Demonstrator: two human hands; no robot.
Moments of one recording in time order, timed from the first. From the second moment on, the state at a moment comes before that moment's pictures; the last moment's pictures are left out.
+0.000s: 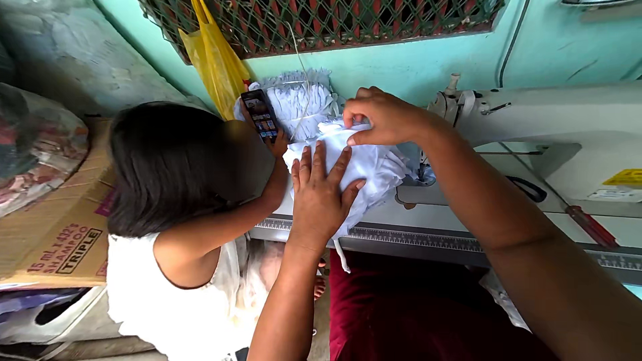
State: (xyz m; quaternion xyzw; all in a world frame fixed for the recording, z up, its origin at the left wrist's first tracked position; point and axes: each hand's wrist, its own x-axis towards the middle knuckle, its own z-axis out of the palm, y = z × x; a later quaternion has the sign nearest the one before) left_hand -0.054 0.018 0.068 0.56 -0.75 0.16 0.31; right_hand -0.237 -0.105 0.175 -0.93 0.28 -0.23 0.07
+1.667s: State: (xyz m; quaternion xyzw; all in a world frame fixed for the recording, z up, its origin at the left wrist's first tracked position) left_hand -0.063 -0.026 0.118 0.60 -0.74 0.16 0.28; right_hand -0.221 -0.129 0.204 -0.87 0.38 -0.27 0.14
